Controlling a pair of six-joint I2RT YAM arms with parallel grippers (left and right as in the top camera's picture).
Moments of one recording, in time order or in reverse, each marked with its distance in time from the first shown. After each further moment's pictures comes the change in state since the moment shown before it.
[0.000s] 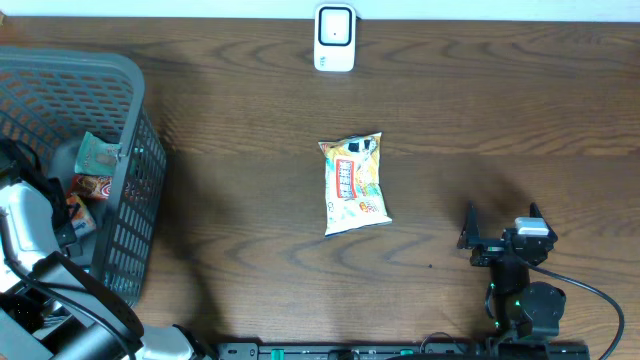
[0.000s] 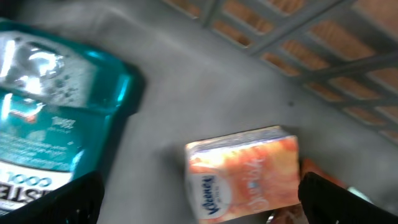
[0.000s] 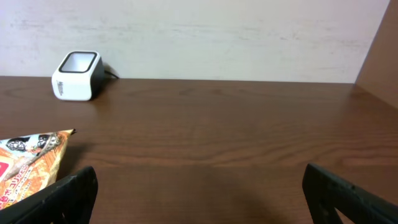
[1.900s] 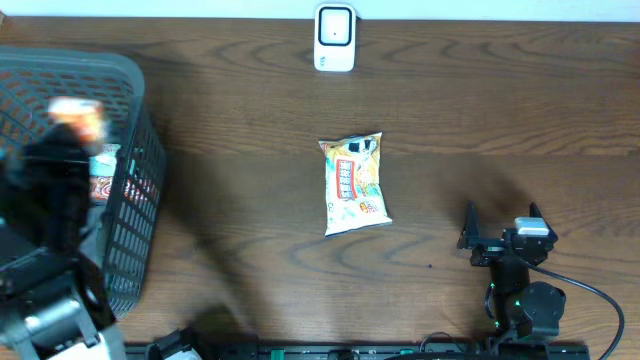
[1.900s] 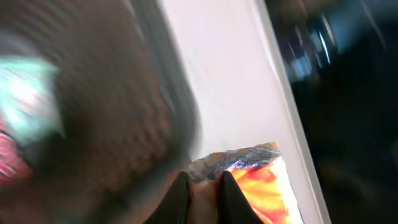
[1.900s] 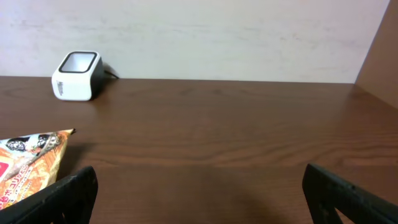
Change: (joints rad) left arm -0.254 -0.792 -0.035 0.224 0.556 0.235; right arm 0.000 0.000 0.000 0.000 0.000 0.000
